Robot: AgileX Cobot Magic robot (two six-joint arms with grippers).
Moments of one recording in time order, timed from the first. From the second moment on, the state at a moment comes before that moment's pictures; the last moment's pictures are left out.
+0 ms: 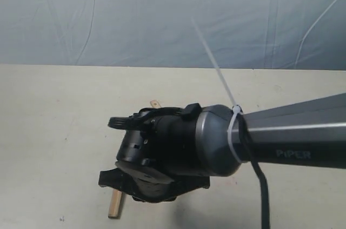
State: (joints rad) left arm -0.26 0.01 0.00 0.08 0.07 -0.38; right arm 1.10 1.99 -1.31 -0.42 0.80 1.32
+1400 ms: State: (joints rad) left arm -0.26 0.01 0.00 0.08 0.07 -0.38; right arm 1.00 2.06 -1.36 -0.21 0.75 0.96
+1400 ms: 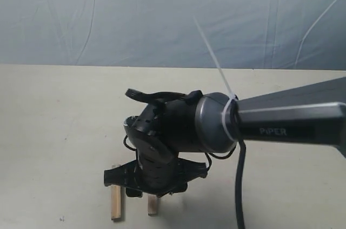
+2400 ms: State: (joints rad) left arm -0.26 0.01 0.00 0.08 0.07 -0.38; right arm 0.74 2.23 -1.71 -0.01 0.76 0.03
